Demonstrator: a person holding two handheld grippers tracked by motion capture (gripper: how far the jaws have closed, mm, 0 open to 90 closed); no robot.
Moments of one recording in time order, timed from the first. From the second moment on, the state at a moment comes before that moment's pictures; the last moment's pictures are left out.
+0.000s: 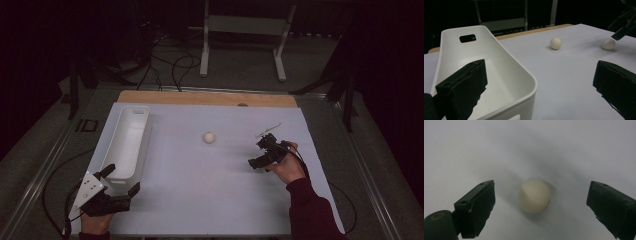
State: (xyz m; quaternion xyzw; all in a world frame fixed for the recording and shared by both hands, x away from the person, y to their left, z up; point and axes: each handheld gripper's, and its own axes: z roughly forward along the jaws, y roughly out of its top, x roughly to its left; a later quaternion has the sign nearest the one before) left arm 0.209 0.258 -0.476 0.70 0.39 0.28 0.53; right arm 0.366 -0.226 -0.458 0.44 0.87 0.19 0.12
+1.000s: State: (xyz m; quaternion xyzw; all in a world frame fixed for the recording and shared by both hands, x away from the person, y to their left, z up) left arm 0.209 0.258 -0.477 0.70 0.39 0.28 0.53; right arm 0.371 -0.223 -0.469 0.43 0.88 0.17 0.10
